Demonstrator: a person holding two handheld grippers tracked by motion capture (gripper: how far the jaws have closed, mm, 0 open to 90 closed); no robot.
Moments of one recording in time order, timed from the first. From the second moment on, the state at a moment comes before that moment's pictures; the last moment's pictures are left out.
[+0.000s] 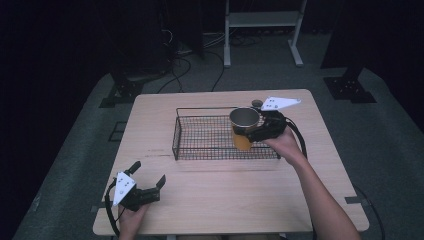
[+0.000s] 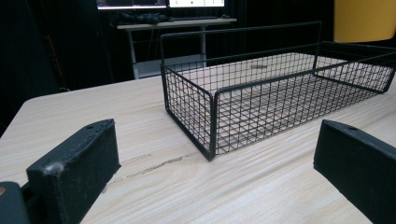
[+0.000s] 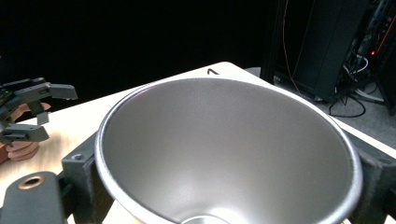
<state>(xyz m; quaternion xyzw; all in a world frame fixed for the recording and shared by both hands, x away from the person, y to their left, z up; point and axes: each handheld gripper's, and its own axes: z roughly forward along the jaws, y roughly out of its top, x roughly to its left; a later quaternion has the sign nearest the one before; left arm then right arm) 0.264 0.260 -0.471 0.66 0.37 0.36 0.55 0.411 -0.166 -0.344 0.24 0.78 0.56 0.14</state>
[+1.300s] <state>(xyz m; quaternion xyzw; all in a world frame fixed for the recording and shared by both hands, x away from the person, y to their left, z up) 0.264 0.260 -0.471 0.66 0.36 0.35 0.56 0.478 -0.155 -0.370 0.26 0.80 0.53 0.12</state>
